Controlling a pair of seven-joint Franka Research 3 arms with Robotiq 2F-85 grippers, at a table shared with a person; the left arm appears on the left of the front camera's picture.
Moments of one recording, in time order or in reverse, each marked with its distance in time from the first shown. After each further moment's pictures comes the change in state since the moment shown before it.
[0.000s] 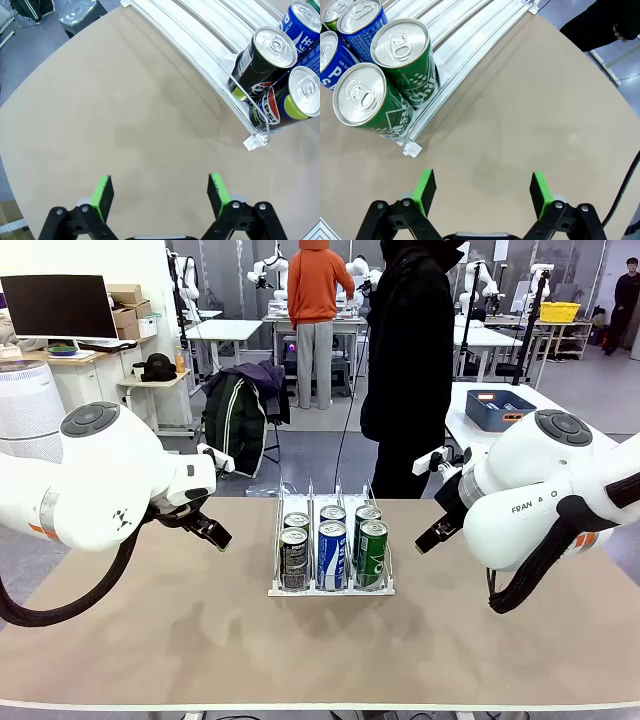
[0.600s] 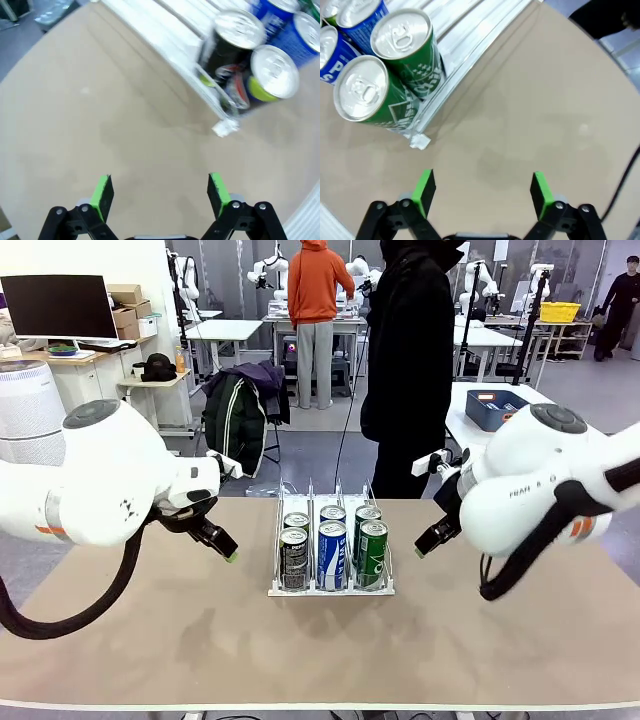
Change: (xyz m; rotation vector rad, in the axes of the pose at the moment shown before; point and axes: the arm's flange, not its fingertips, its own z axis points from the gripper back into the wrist) left arm -0.001 -0.016 0.006 -0.146 0.044 -0.054; right arm 0.006 -0.002 0.001 0.067 0.078 -0.045
